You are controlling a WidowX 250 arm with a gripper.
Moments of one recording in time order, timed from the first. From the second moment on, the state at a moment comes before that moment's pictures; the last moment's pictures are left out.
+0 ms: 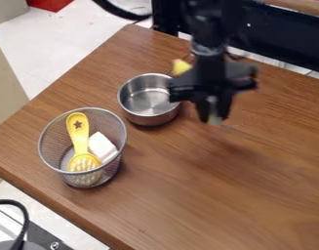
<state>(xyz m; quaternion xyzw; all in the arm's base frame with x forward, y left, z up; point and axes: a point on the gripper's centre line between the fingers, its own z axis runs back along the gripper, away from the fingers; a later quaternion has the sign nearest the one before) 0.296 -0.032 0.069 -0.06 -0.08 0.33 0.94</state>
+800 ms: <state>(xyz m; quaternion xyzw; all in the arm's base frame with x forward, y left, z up) 0.301 -0.003 0.060 -0.18 -0.01 0.30 0.94</state>
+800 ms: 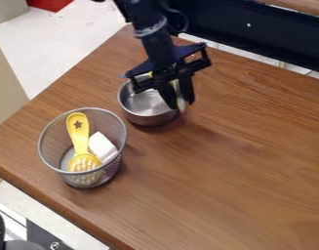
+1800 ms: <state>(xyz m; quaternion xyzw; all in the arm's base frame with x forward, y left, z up) 0.301 0.029 0.044 -0.17 0.01 0.35 0.92</state>
